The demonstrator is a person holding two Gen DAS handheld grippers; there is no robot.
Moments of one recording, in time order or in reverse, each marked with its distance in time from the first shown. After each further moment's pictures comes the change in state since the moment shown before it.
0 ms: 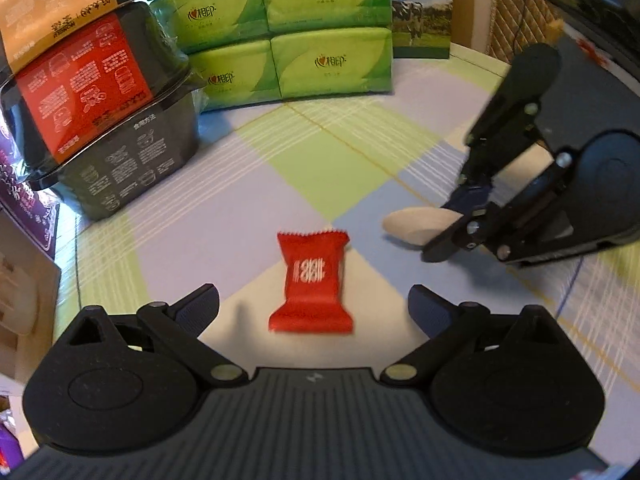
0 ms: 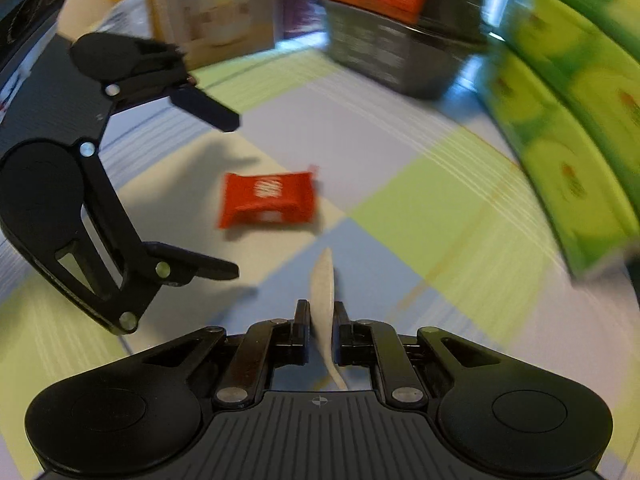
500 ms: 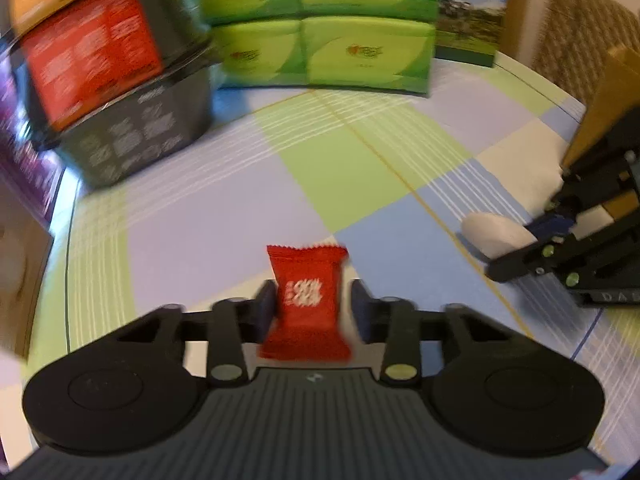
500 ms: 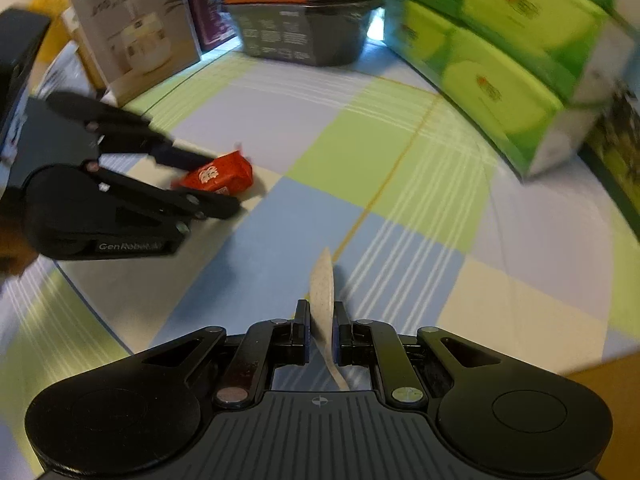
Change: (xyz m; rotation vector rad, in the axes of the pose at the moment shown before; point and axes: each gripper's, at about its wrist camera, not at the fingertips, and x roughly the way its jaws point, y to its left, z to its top) left arm 0.012 -0.011 0.011 -0.194 0.074 0.065; right arm -0.028 -0.020 -0.036 0.287 -0.002 -0.012
